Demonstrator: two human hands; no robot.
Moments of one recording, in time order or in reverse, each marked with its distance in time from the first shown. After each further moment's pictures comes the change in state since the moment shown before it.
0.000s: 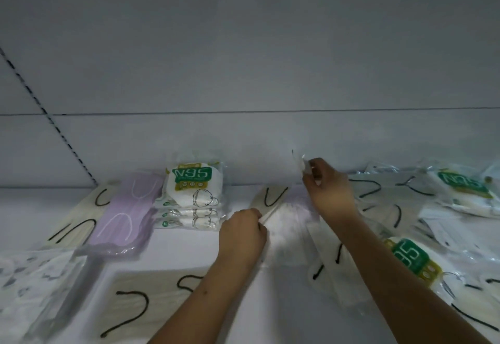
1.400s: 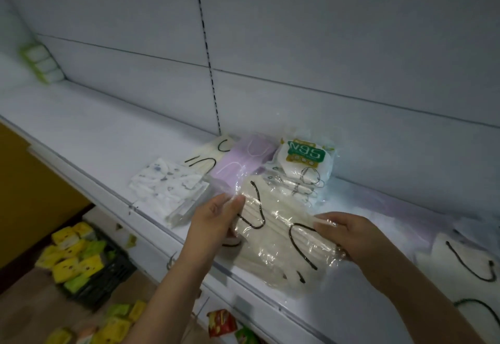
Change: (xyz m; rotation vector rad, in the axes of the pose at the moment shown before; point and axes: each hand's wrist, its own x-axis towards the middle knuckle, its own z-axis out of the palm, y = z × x) left_hand -0.132 -0.133 -0.081 -1.079 0.430 -0.485; right_hand -0.084 -0.100 0.041 0.507 -0.937 0.307
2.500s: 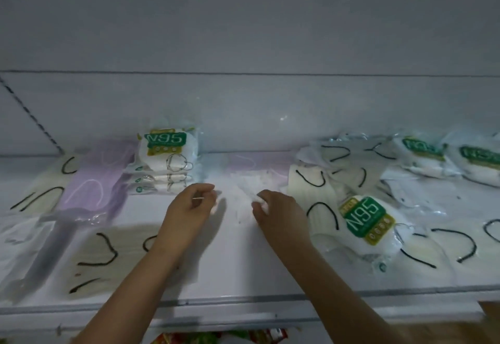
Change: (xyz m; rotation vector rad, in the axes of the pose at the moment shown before) left_hand 0.009 -0.004 0.135 0.318 -0.440 0.082; right_hand -0.041 0.062 -0.027 -0.752 0.694 -0.016
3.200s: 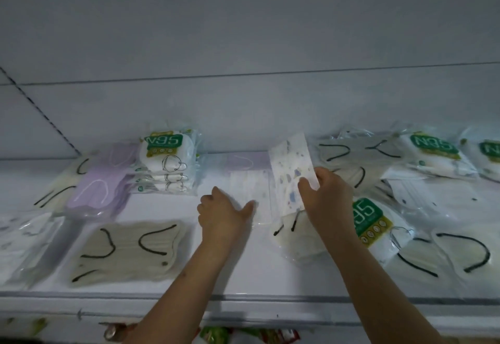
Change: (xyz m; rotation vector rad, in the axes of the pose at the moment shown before) left_hand 0.001 0.020 0.095 0.535 0.121 -0.209; right_hand 0.011 0.057 -0.071 0.437 0.247 0.175
